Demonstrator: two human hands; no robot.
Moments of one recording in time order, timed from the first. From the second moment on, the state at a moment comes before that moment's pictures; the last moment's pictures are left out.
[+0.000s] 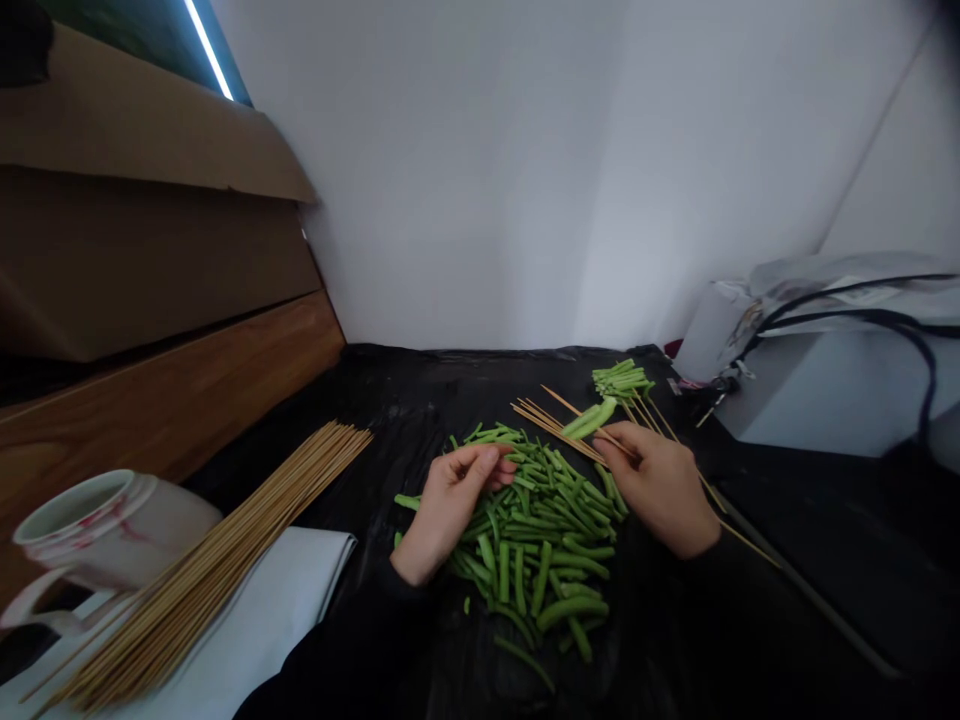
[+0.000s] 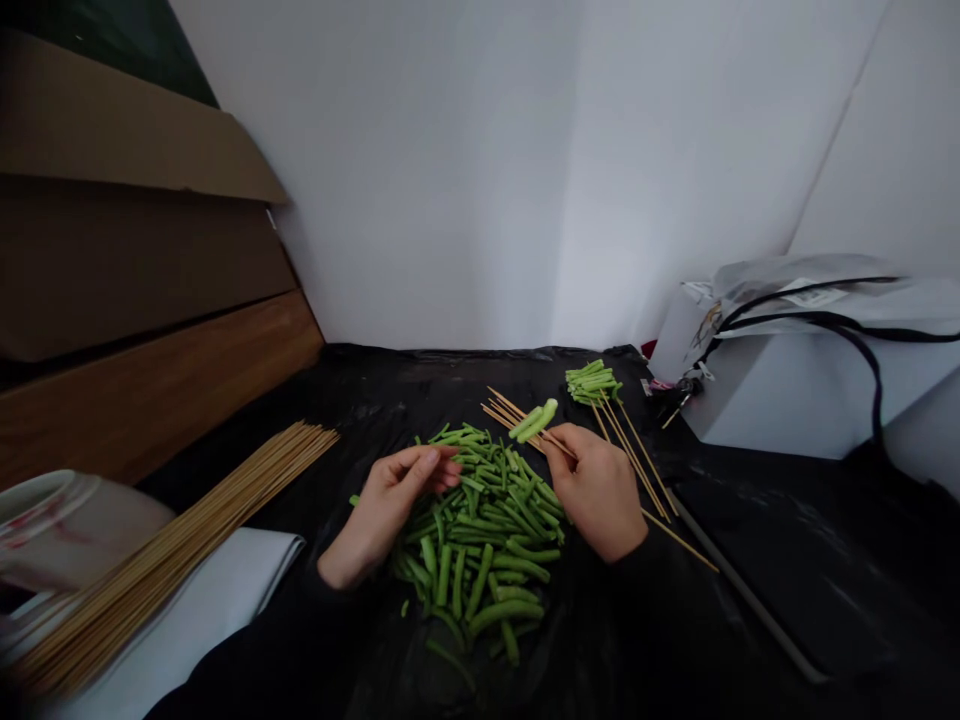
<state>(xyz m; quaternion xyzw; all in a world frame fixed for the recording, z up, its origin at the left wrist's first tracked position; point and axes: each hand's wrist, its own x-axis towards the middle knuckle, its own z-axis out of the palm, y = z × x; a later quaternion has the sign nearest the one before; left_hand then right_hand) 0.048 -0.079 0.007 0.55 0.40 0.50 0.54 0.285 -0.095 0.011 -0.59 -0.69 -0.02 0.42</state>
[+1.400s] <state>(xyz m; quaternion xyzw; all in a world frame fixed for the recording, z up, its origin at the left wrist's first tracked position) 0.048 -0.081 0.009 0.54 0.41 0.49 0.55 0.299 -0.082 0.000 -0.63 -0.71 0.15 0.27</state>
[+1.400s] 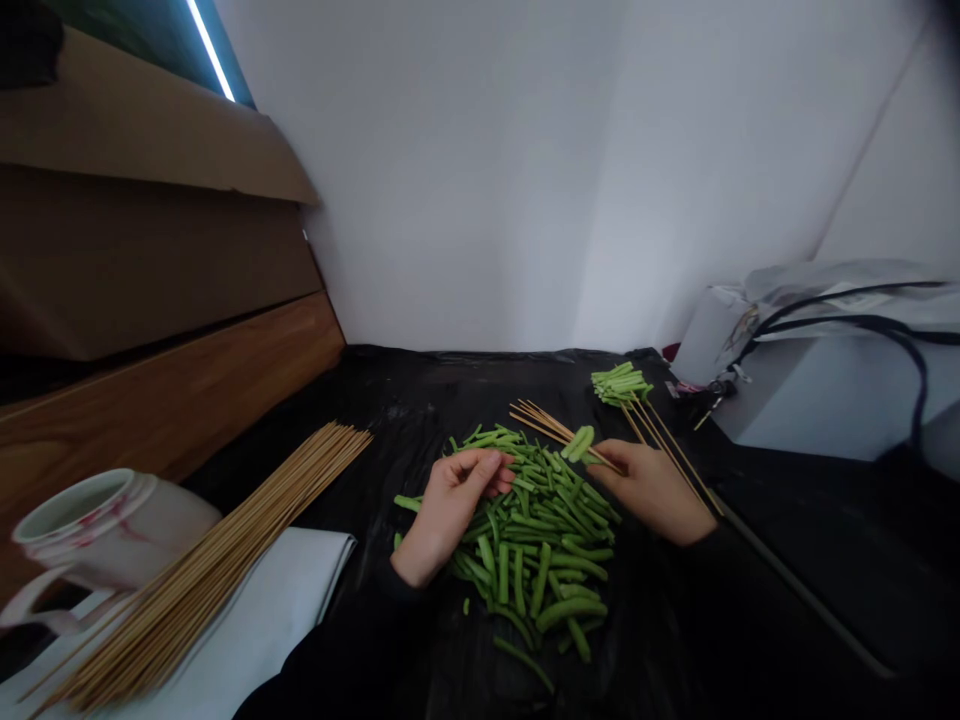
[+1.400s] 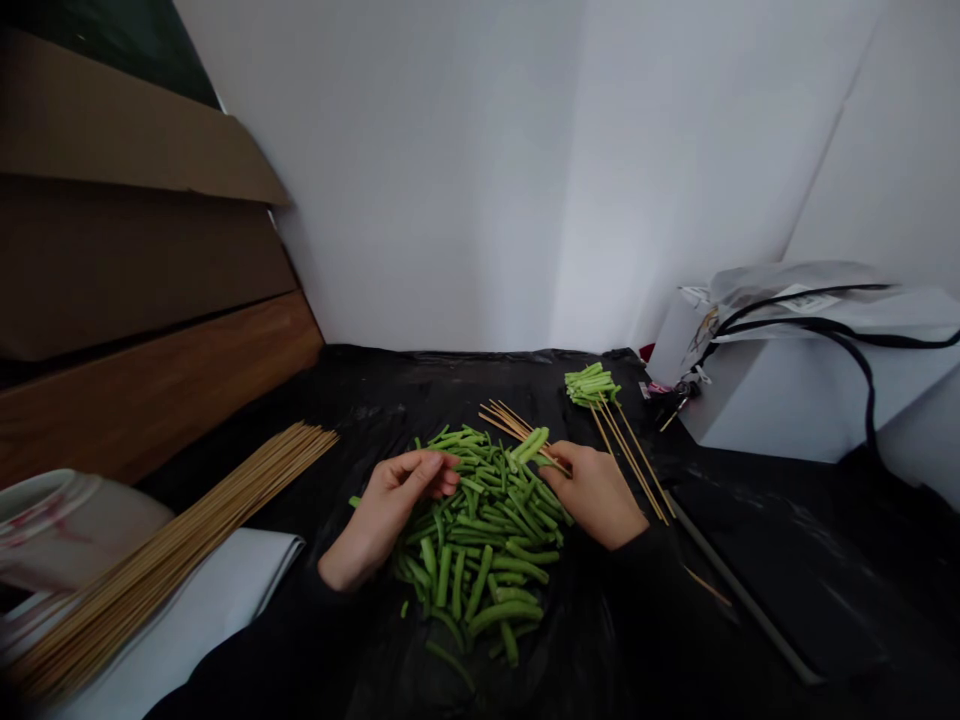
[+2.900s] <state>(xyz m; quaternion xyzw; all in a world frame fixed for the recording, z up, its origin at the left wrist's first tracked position) 0.040 -0.076 0.010 0.43 0.35 0.55 0.63 0.247 -0.112 0.007 -0.48 -0.75 0.13 0.43</state>
